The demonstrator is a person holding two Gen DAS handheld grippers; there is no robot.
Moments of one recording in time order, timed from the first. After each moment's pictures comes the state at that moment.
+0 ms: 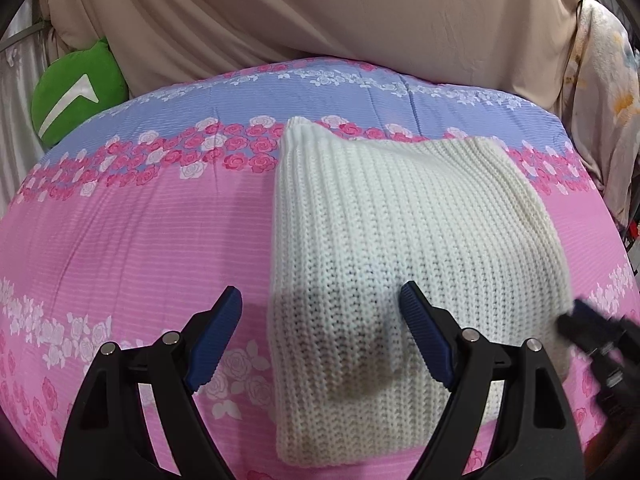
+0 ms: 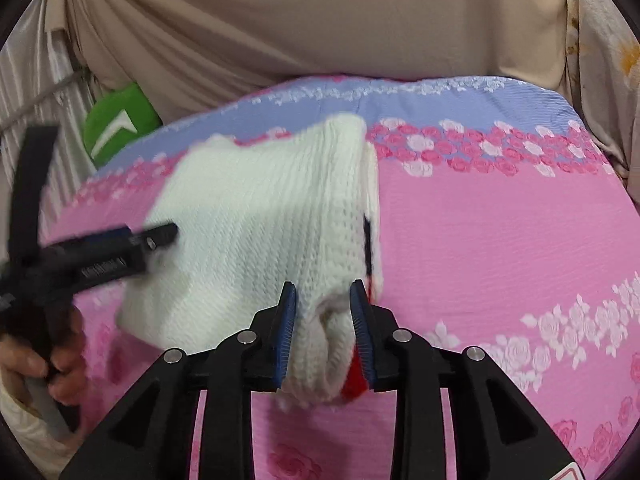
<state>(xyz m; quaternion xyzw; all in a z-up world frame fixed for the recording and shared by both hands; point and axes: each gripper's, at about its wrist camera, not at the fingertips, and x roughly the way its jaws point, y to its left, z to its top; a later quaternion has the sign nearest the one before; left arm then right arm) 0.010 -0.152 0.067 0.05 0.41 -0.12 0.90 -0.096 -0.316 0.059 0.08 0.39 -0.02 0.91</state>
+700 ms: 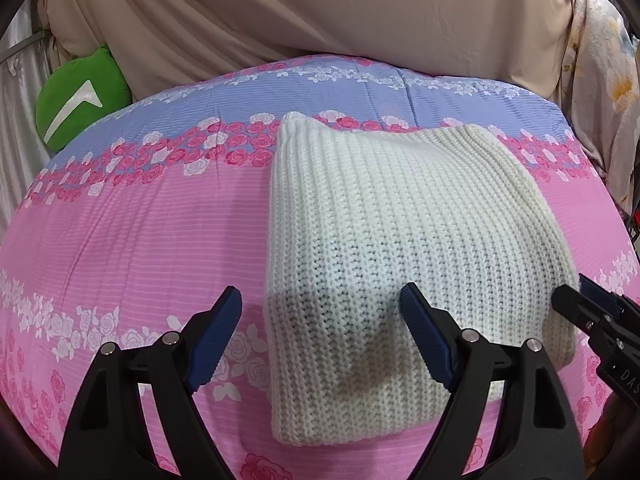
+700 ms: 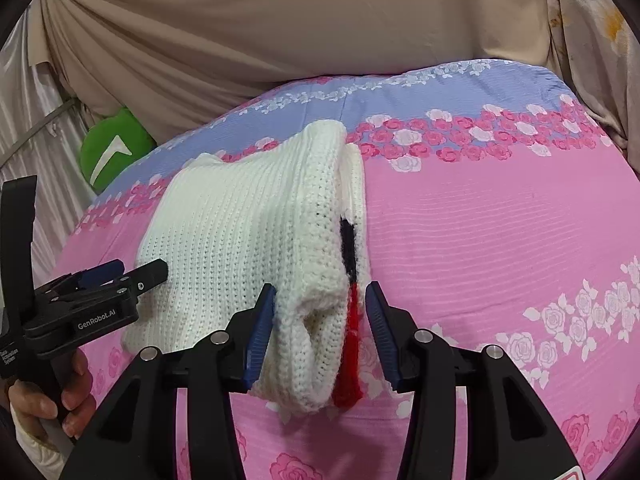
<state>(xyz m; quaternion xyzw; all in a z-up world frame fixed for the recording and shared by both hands) -0.001 -0.159 0.068 0.07 0.41 -0.11 0.90 -0.099 -0.344 0.071 0.15 0.37 -0.02 0.92</state>
